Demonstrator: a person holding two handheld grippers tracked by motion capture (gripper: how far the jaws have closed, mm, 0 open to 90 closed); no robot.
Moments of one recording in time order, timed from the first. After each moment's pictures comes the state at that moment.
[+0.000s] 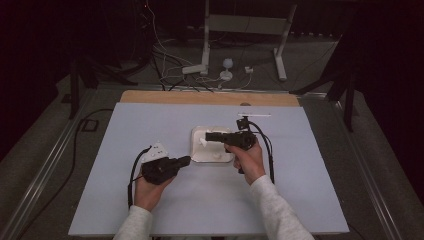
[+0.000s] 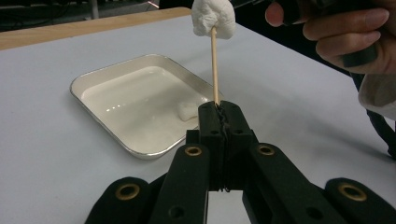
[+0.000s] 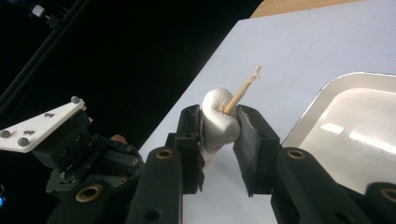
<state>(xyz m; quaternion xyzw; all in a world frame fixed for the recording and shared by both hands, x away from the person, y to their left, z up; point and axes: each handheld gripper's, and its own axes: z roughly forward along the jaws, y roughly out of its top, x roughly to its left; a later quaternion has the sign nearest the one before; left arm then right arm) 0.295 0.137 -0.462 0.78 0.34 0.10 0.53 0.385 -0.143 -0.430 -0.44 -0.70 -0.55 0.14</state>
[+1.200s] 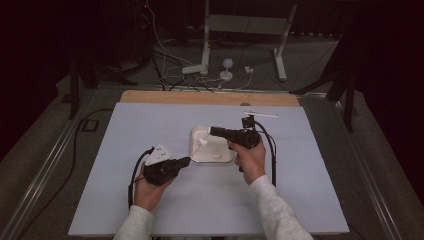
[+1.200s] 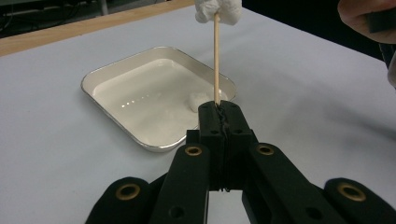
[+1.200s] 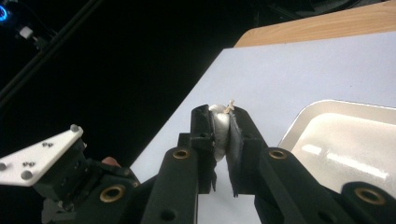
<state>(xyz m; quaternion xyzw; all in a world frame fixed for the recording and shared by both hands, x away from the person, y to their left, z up) 0.294 0.133 -0.465 0.79 0.33 0.13 0.50 0.378 -0.151 -0.419 -0.45 -0.67 -0.58 0.09</state>
